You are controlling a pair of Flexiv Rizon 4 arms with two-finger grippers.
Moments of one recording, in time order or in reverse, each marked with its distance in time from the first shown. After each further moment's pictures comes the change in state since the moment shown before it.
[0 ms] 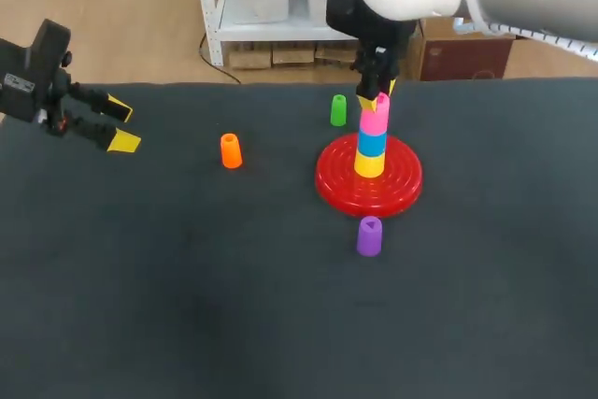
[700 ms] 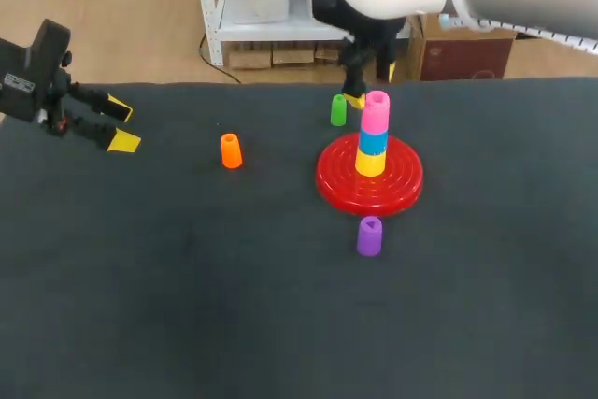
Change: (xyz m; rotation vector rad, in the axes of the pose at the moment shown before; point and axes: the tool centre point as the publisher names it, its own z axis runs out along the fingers) left arm 0.000 0.000 0.000 0.000 0.000 0.000; right arm -0.005 0.016 -0.035 0.089 0.004 0.002
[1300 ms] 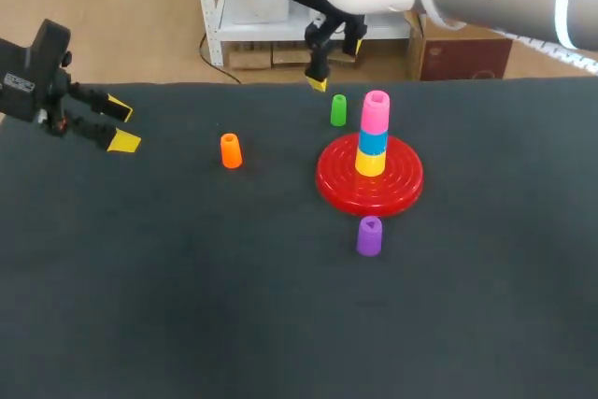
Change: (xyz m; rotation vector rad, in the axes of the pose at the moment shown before) left arm 0.000 0.000 0.000 0.000 0.000 0.000; right arm -0.066 -0.013 0.003 -0.006 -0.139 -0.057
